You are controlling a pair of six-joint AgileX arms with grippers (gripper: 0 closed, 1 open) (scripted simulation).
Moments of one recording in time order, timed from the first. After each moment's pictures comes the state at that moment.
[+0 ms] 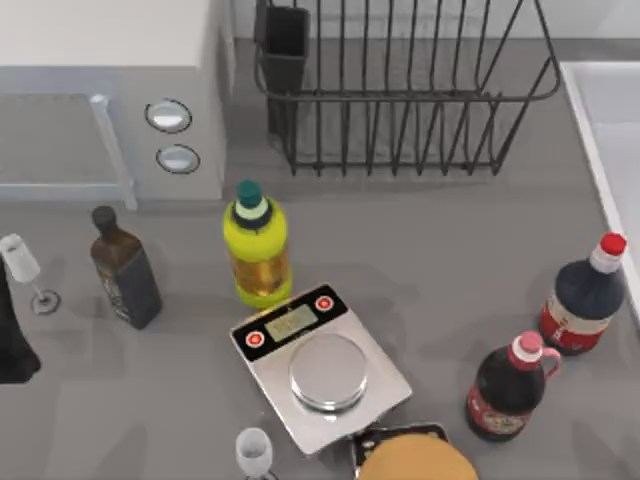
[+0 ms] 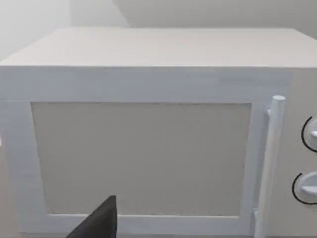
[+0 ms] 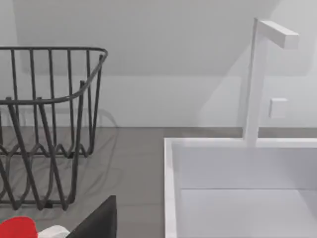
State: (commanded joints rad) left arm 0.00 0.00 0.00 0.00 0.00 0.00; right arm 0.00 0.00 0.00 0.00 0.00 0.00
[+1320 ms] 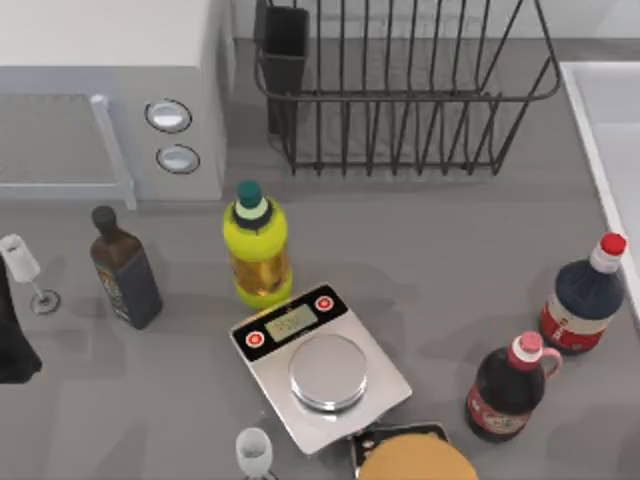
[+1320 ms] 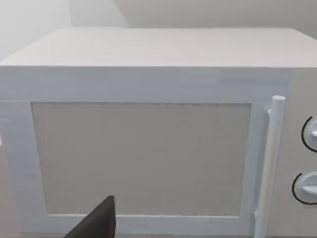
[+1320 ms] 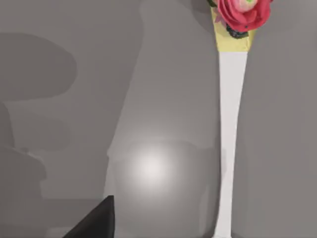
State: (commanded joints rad) left arm 0.00 0.00 0.00 0.00 0.00 0.00; right arm -0.43 1.27 0.79 -1.01 0.00 -0.40
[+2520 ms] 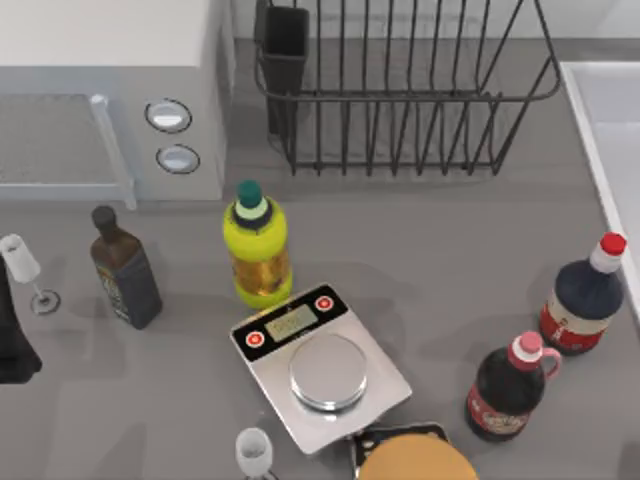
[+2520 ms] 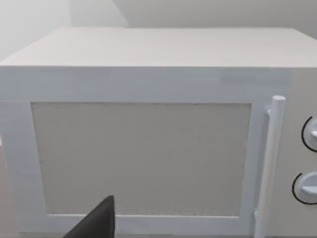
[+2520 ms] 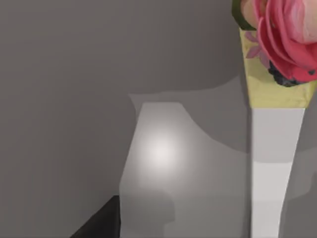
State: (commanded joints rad) left arm 0.00 0.00 0.00 0.00 0.00 0.00; right arm -0.45 1.55 0.59 -0.61 0.00 -0.42
